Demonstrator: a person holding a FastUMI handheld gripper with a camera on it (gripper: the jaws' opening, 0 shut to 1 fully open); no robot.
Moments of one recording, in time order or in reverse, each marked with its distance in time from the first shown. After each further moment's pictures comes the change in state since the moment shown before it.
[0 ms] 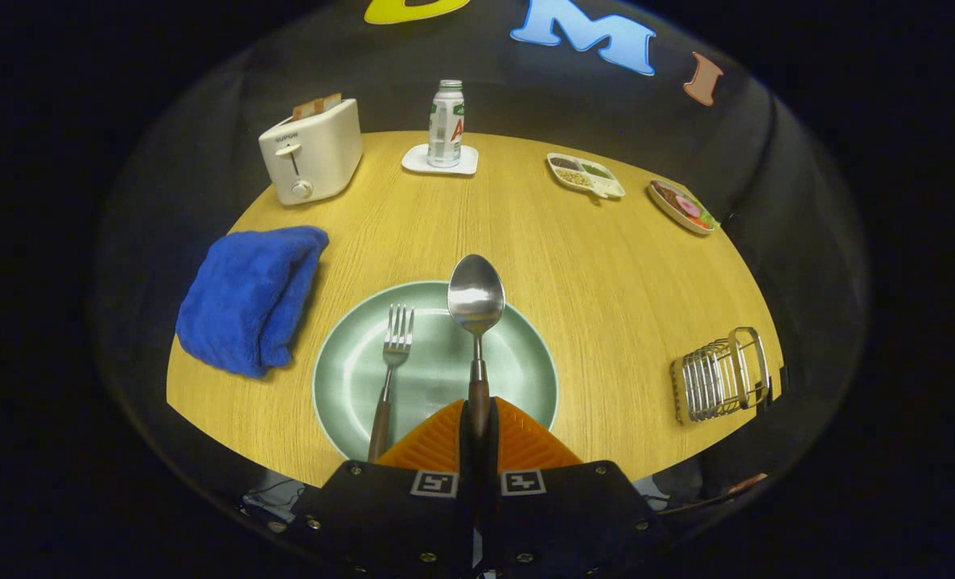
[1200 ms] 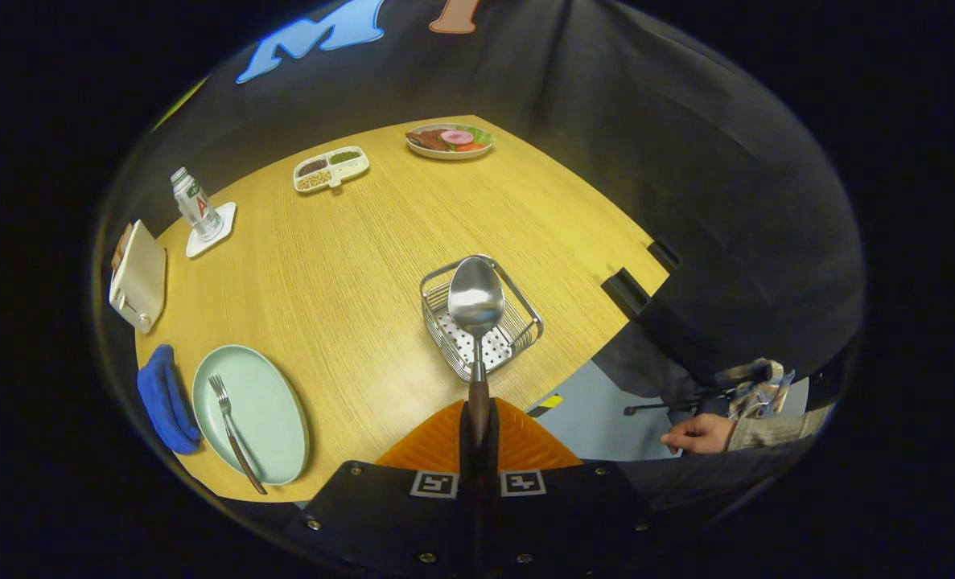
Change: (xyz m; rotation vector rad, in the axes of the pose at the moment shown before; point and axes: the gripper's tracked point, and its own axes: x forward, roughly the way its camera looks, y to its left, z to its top) arm -0.045 -0.213 -0.062 0.496 0.201 -0.307
